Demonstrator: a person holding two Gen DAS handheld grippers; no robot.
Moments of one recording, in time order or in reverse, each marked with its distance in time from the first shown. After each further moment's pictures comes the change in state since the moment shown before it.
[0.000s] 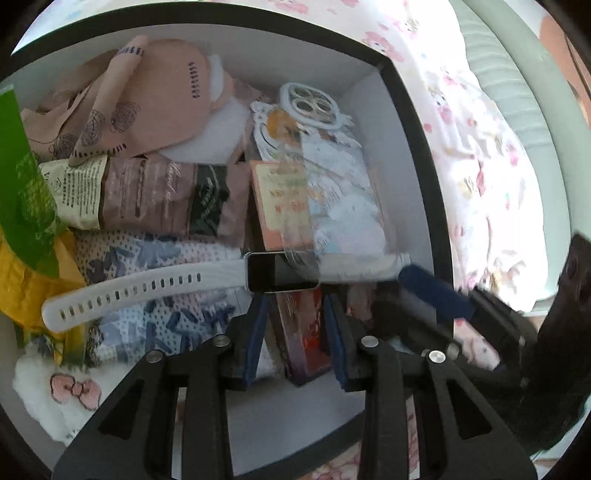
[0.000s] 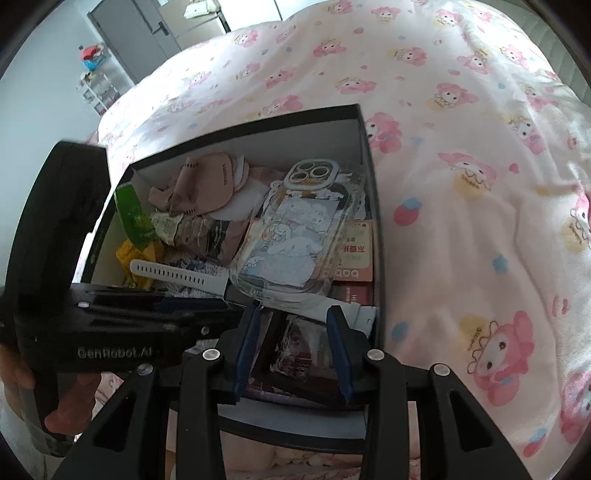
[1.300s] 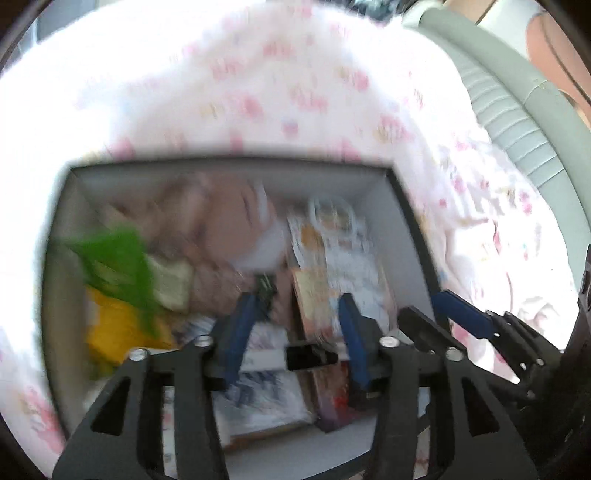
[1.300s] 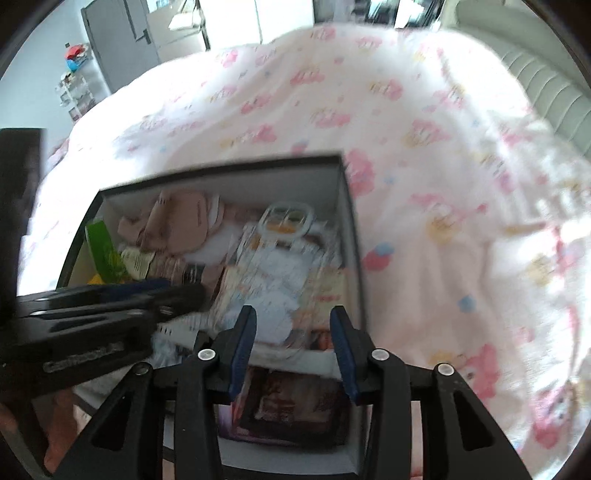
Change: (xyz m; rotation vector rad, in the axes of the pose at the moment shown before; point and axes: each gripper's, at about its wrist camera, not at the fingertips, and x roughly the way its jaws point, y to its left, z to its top) left arm -0.098 -0.041 -0.068 0.063 -0.396 0.204; right arm -0.007 0.008 0.010 0.001 -0.132 -0.196
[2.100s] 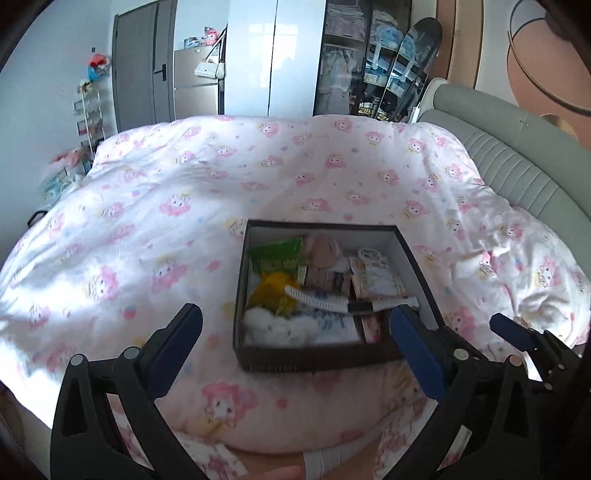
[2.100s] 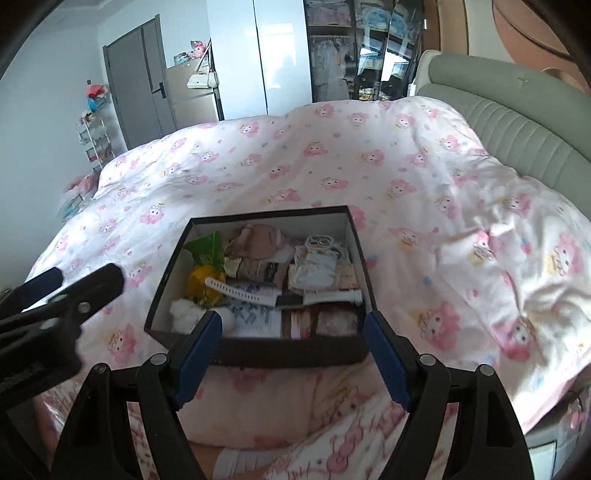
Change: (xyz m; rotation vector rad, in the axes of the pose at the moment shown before) left arm -0.146 -0.022 -0.067 -0.002 -0.368 0.261; right arm -0.165 0.061 -0.095 0.024 -0.237 -0.012
